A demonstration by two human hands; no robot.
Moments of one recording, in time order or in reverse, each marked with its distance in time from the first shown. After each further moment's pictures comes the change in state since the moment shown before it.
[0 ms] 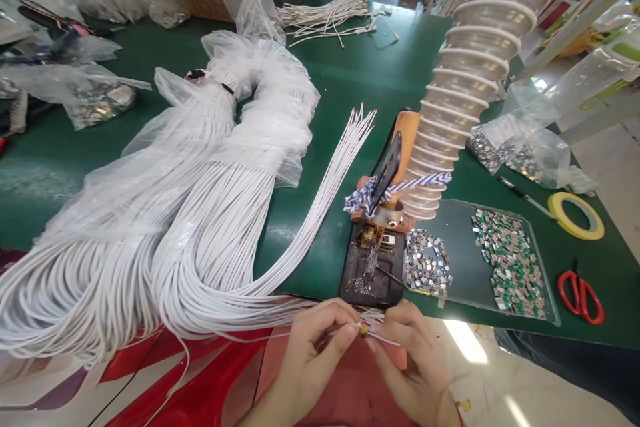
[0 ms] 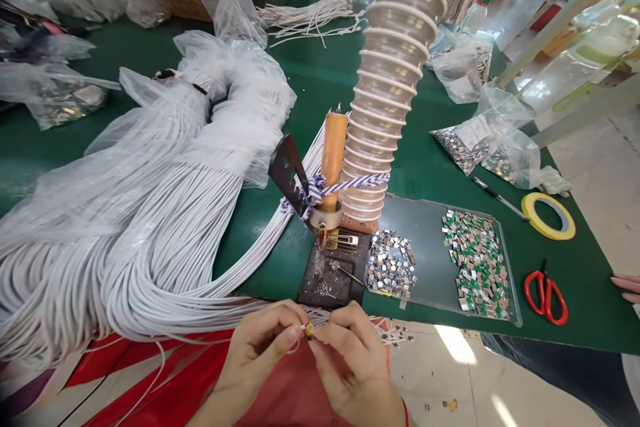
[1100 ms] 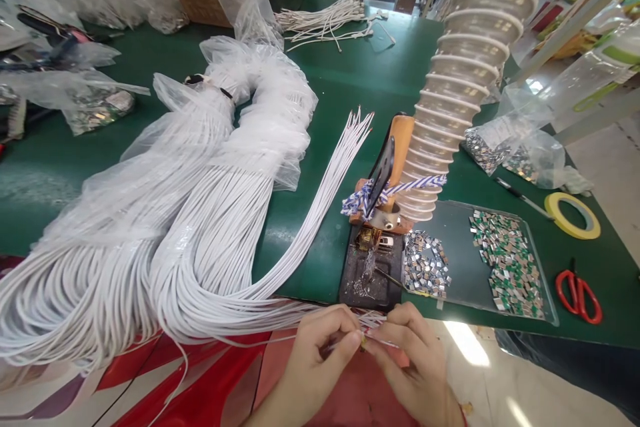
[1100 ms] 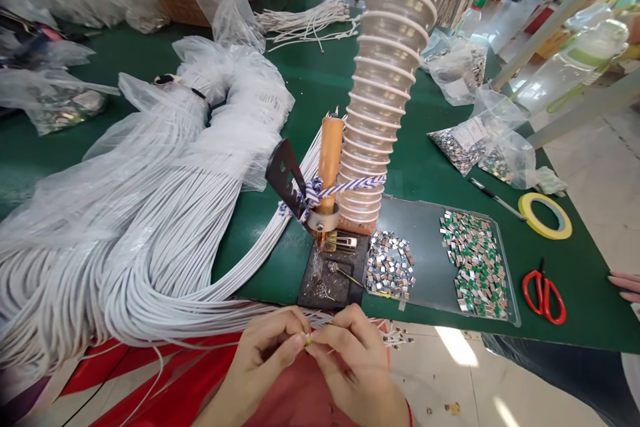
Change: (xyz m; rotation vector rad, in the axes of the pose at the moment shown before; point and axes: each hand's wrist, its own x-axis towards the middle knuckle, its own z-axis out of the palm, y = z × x) left_hand 0.001 -0.004 0.005 0.067 -0.056 0.013; right_hand 0.005 -0.004 -0.005 -0.070 -0.008 -0.005
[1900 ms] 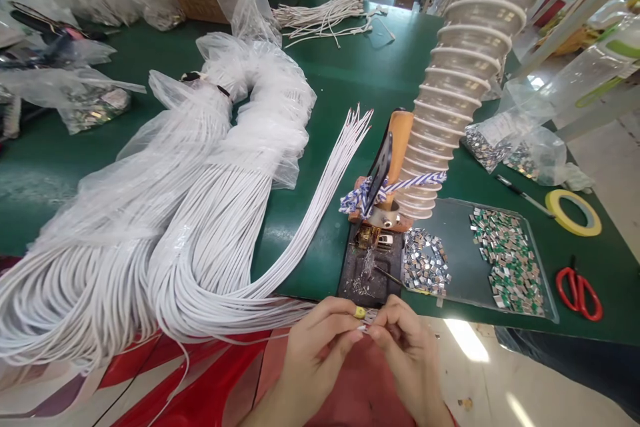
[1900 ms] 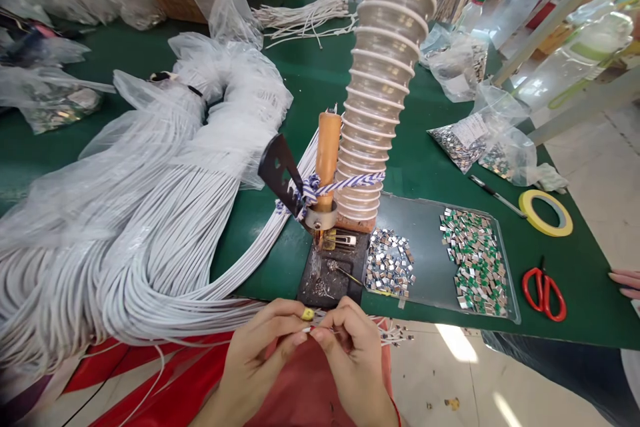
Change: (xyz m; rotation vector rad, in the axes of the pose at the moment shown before) left_hand -0.001 -0.002 -0.002 0.171 0.148 0.313; right_hand -0.001 0.000 0.016 0.204 0.099 0.385
